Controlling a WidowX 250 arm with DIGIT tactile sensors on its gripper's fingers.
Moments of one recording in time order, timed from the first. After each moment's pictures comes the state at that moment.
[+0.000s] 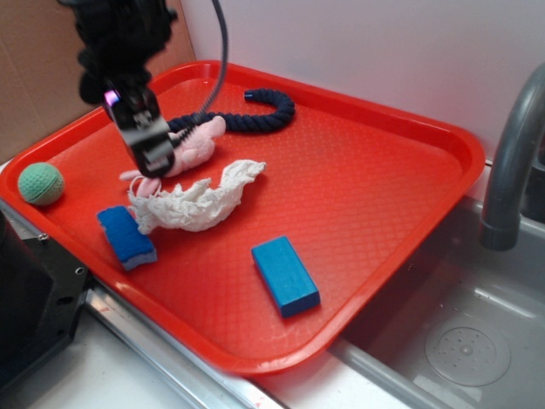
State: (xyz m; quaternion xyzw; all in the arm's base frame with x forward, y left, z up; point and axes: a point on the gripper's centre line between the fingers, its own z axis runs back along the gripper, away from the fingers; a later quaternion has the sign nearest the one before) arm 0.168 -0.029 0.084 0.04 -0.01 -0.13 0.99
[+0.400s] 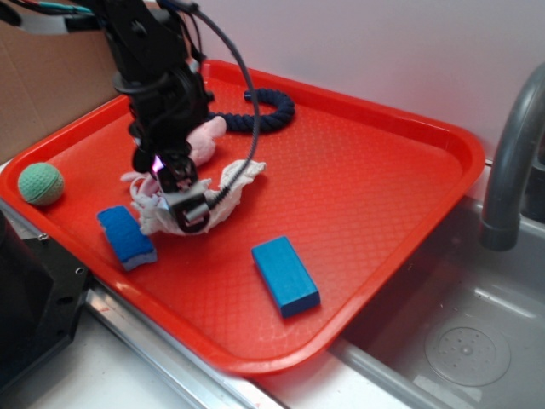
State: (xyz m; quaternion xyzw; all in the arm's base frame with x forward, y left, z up) arm 0.182 -0.033 0.024 0.01 -0.01 -0.16 0.99
